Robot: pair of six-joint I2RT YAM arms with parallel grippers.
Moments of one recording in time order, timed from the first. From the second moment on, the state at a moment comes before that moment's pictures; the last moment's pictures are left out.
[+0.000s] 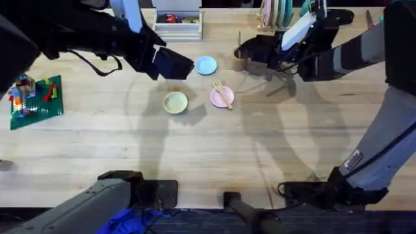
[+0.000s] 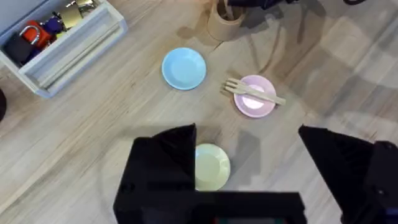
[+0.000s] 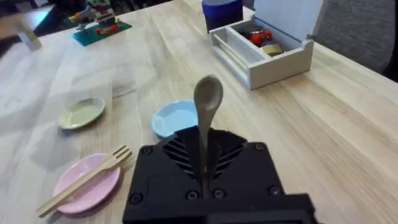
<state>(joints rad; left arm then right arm) -0.01 1.22 1.18 -0.96 0.61 0.57 0.02 2.16 0.98 0.92 -1.23 -0.12</state>
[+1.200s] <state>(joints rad) -0.01 1.22 1.18 -0.96 0.61 0.57 0.02 2.16 0.98 0.90 -1.23 -0.16</state>
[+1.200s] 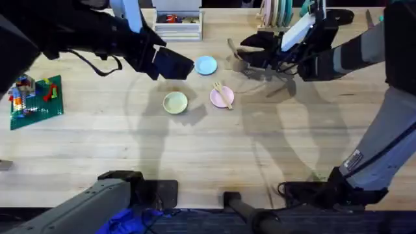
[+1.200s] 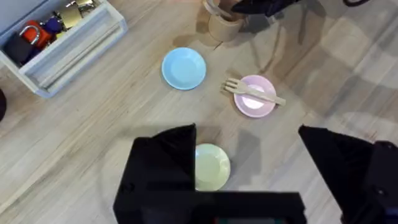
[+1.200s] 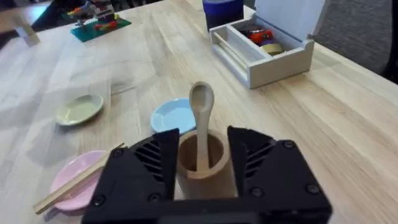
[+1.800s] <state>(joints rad) -0.01 1.22 1.18 -0.96 0.61 0.57 -0.09 2.16 0.98 1.34 -1.23 0.24</state>
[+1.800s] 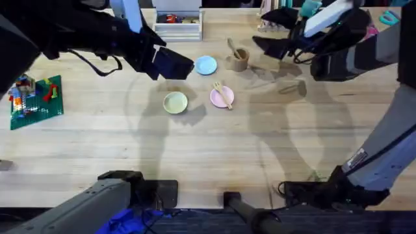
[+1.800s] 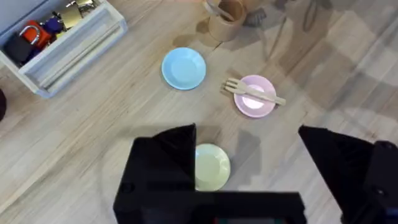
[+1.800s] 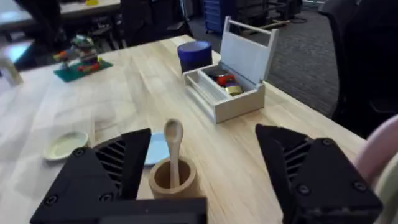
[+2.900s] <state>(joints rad) -0.01 1.22 1.18 -0.96 0.61 0.57 -0.02 2.00 0.97 0.73 -0.59 0.26</state>
